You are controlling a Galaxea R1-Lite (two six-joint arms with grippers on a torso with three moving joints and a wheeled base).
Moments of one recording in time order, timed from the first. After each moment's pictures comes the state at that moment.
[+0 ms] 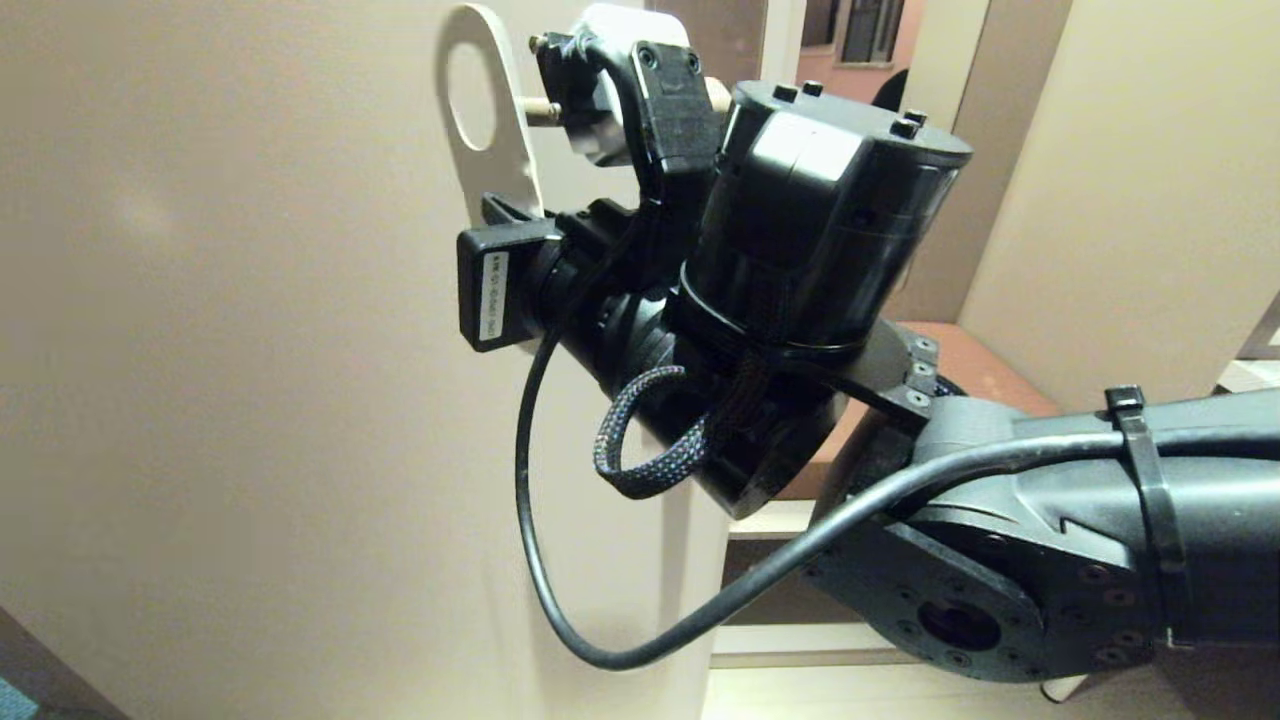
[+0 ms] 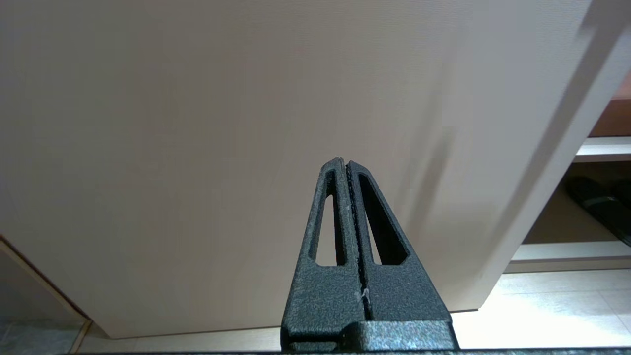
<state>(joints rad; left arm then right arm) 0.01 0.00 0.00 0.00 0.00 0.00 1.03 1.98 -1.46 -0.77 -0.32 0.02</state>
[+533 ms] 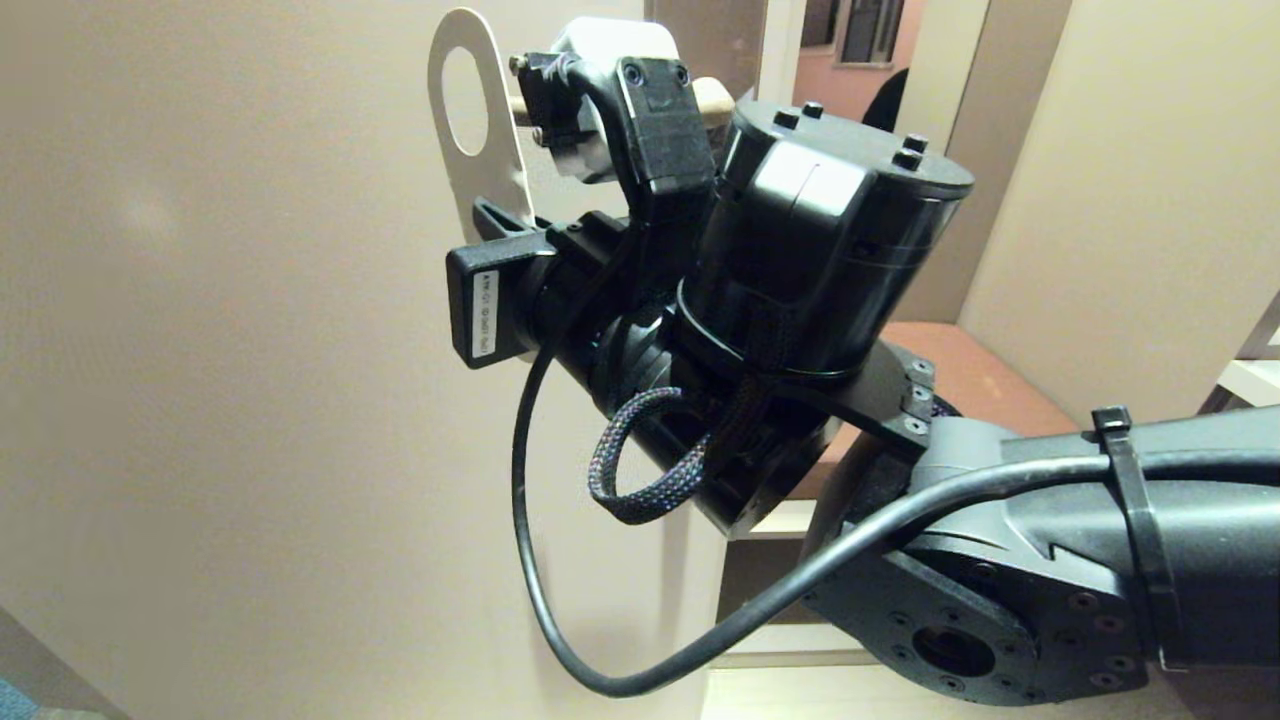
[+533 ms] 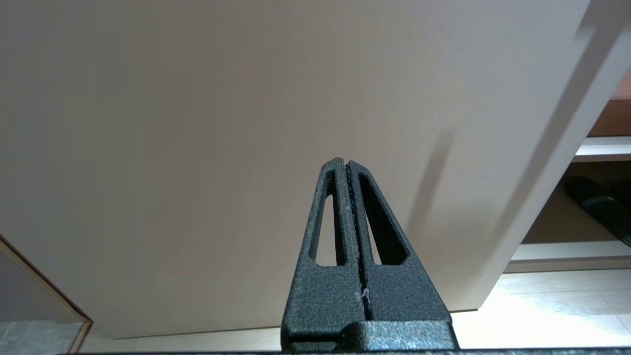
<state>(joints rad) 0.01 0.00 0.00 0.00 0.00 0.00 1.03 1.98 -1.44 -0.81 -0.31 -0.03</state>
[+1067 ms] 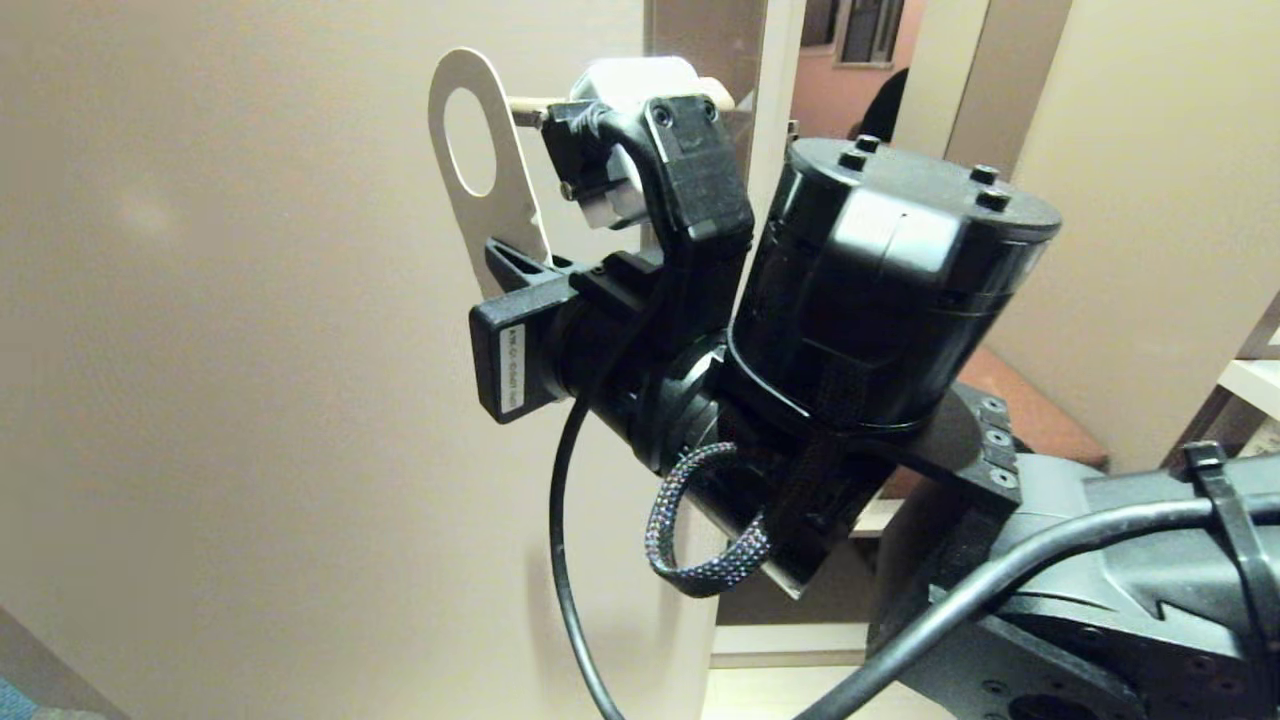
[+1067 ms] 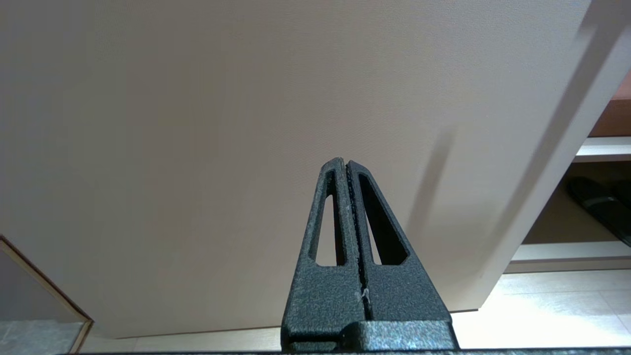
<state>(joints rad) 0.01 0.00 0.00 0.00 0.00 0.00 1.05 1.91 -1.30 -0.81 -0.29 -0.05</state>
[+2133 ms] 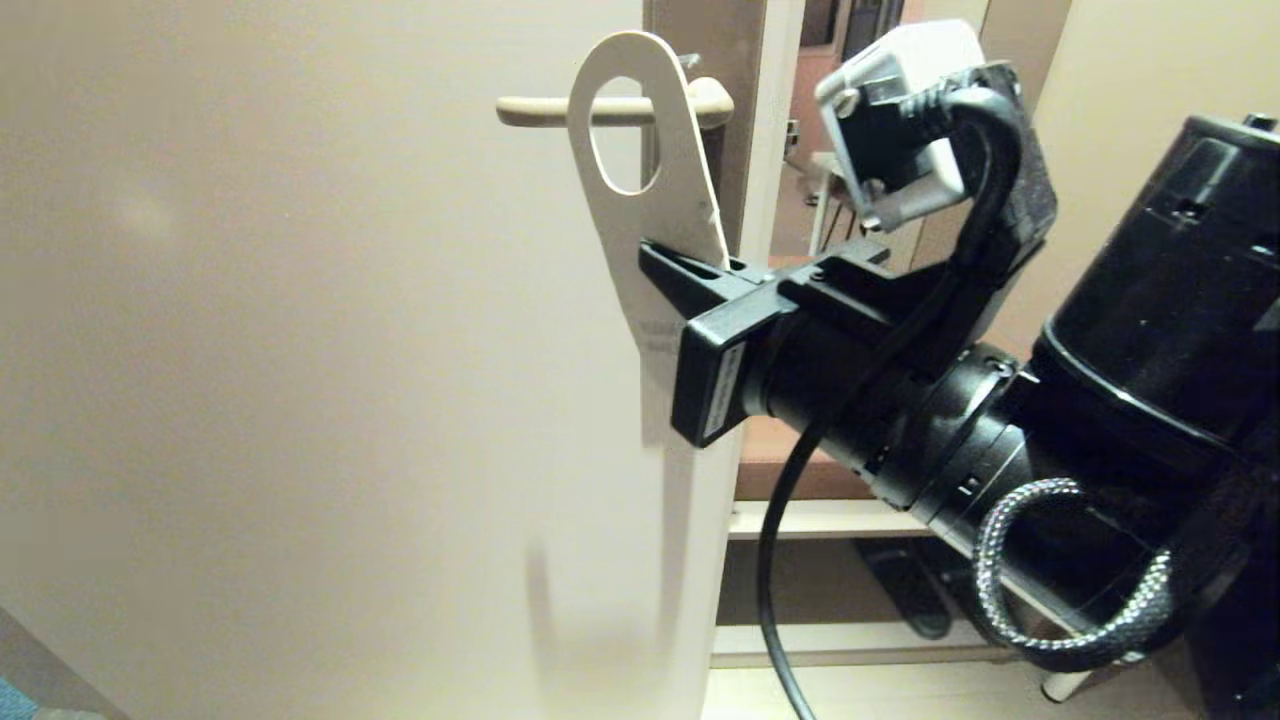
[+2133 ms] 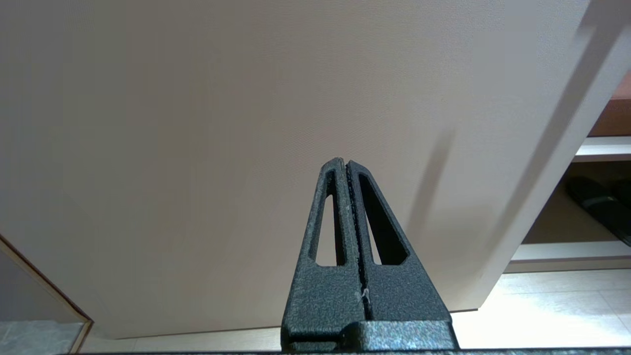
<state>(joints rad) 0.01 0.00 0.00 0.00 0.00 0.00 0.99 1.65 -1.01 -0.82 -0.29 -0.11</state>
